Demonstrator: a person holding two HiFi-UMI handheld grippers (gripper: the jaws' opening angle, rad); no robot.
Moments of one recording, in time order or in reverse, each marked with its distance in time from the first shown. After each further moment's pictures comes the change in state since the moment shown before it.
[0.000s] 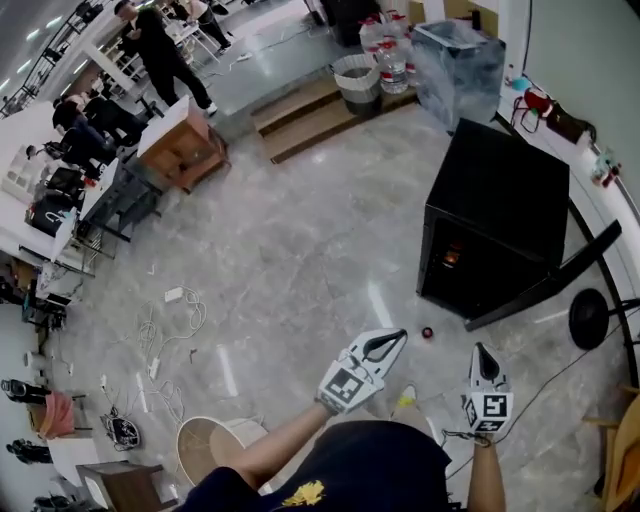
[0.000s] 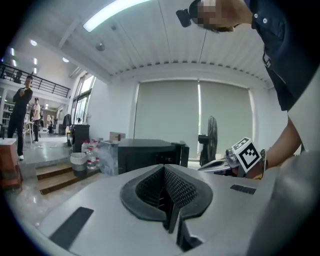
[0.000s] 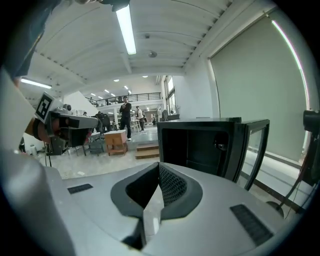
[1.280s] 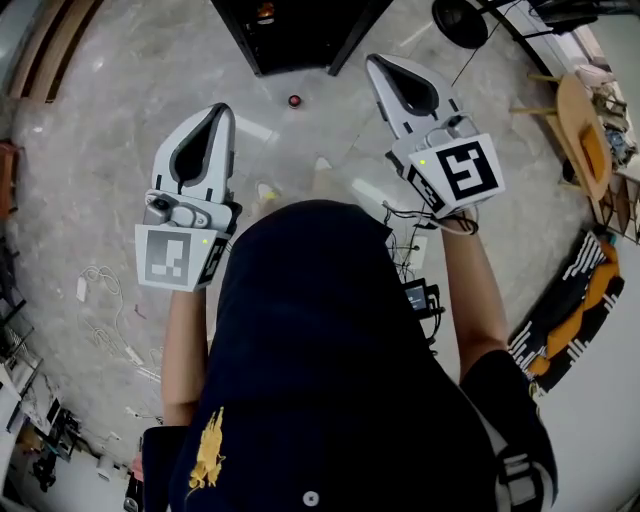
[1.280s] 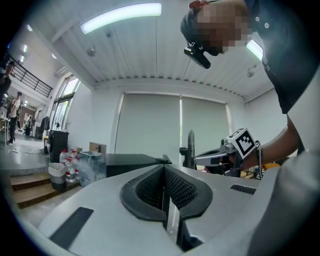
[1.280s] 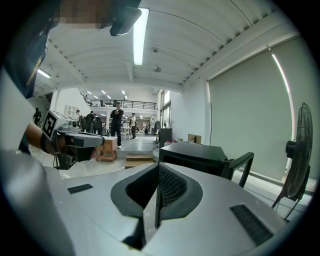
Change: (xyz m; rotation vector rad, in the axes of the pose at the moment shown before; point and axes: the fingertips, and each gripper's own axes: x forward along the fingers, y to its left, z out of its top) left arm -0.074 -0.013 0.037 0.015 -0.084 -0.204; right arm -0.077 0.077 0.094 -0.105 -0.162 -0.124
